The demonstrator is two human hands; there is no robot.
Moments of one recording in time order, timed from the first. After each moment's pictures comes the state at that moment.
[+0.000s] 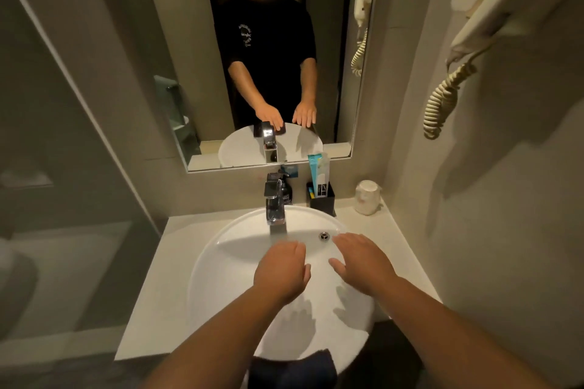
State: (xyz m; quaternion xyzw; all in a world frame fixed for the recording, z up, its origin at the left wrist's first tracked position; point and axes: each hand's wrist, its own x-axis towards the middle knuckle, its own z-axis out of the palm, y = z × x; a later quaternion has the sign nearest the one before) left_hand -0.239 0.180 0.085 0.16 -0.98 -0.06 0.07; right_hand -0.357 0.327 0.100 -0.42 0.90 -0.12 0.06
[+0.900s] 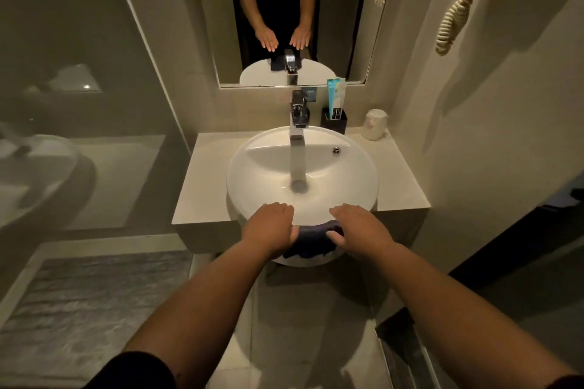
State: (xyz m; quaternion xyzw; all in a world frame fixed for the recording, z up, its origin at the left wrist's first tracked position) left_hand -0.054 0.231 0.066 0.19 -0.98 -0.08 0.03; right_hand -0.177 0.399 0.079 -0.46 0.88 -0.08 0.10
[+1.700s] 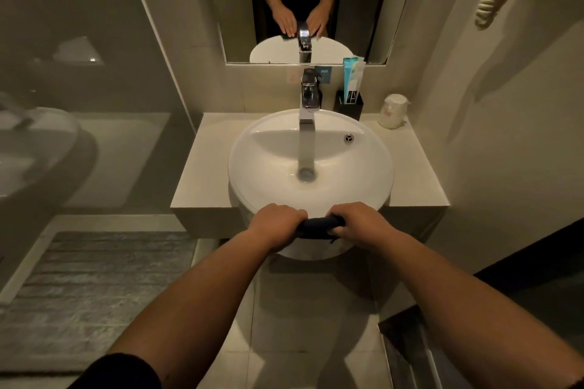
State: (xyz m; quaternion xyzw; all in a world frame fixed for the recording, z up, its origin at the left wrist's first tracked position) left_hand -0.071 0.229 0.043 0.12 -0.99 -0.08 -0.07; right_hand -0.209 0.379 0.053 -0.51 0.82 -0.12 0.23
